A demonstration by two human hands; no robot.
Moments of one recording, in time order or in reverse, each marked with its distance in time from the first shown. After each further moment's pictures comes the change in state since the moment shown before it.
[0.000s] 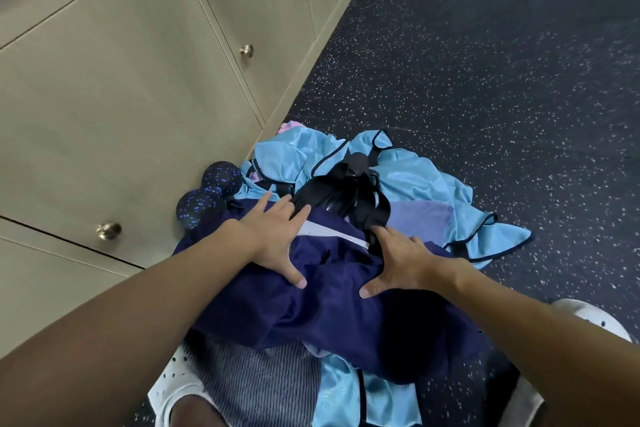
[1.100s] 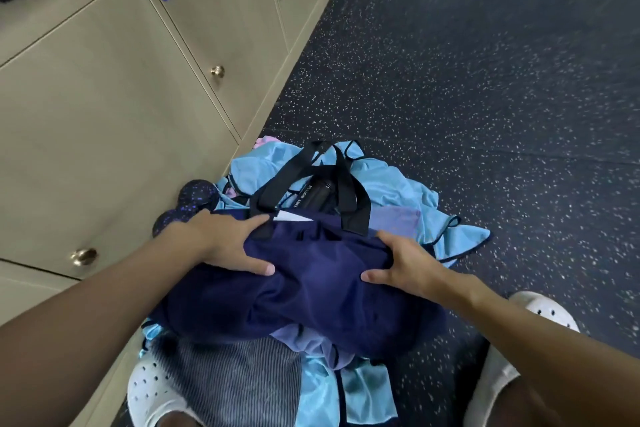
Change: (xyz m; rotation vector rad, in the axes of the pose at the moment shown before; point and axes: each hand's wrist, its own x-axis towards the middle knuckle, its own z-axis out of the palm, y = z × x) left_hand -0.031 -0.018 -0.038 -0.058 -0.140 -0.175; right_hand -0.044 0.033 -0.021 0.409 0.186 -0.087
